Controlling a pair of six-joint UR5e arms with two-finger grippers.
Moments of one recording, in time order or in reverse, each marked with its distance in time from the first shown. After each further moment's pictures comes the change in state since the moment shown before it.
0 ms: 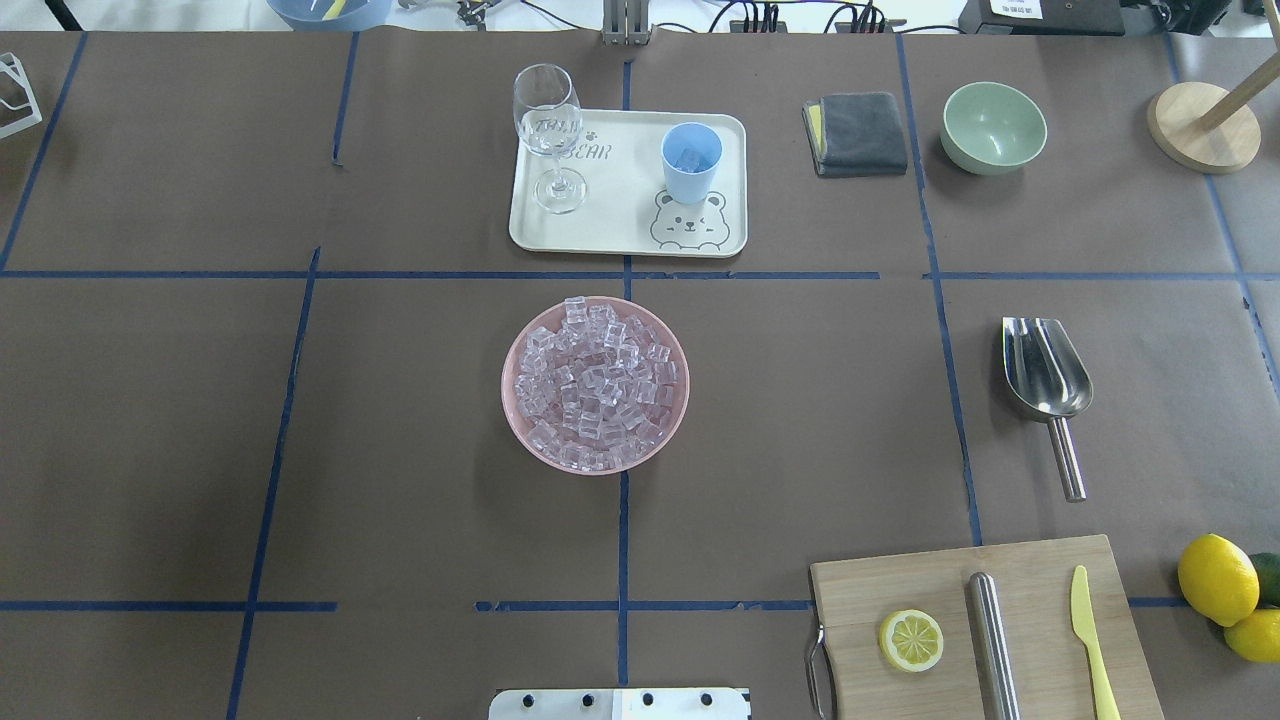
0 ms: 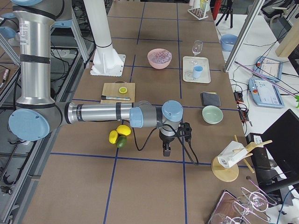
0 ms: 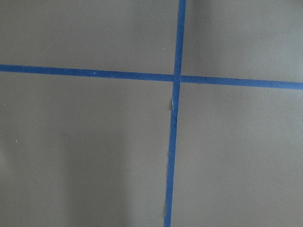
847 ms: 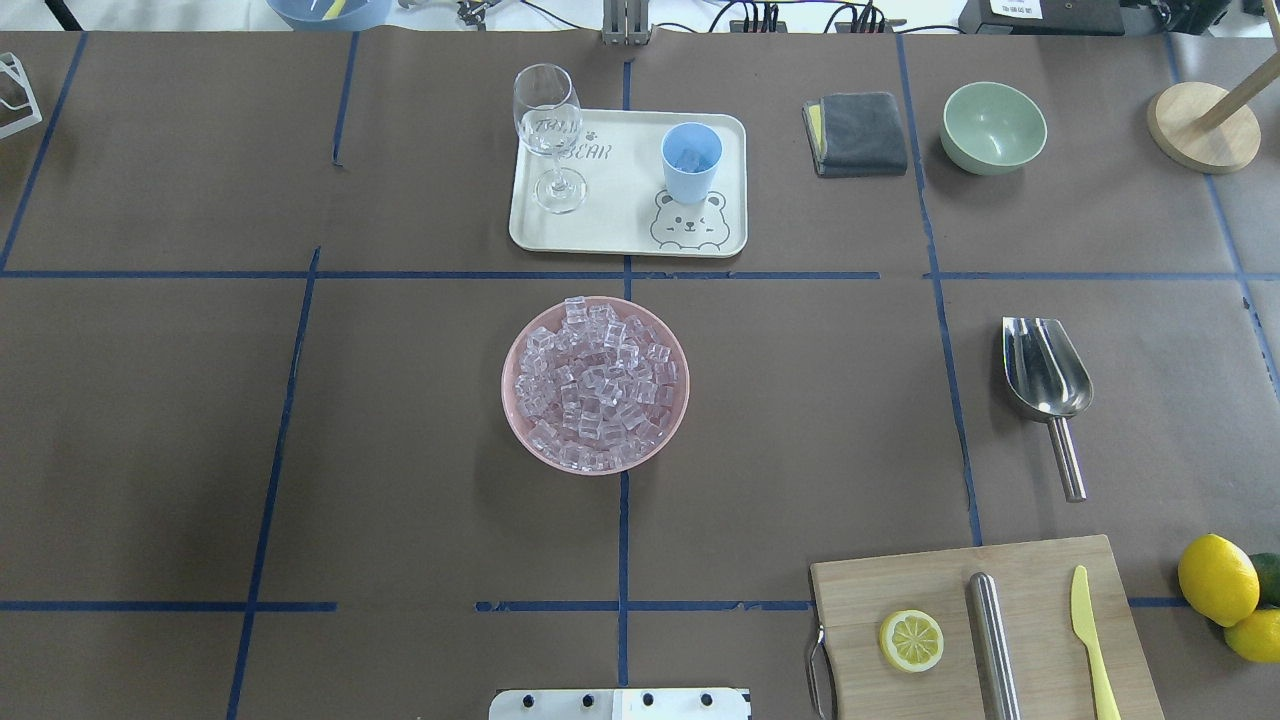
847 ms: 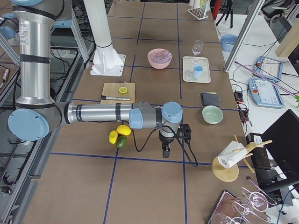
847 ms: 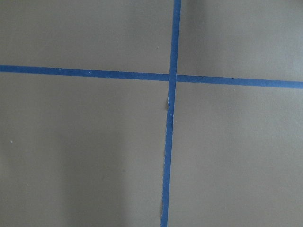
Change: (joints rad) left arm 0.025 -0.012 0.028 -0.095 -0.007 0.000; right arm 0.002 -0.003 0.002 0.006 -0.008 0.006
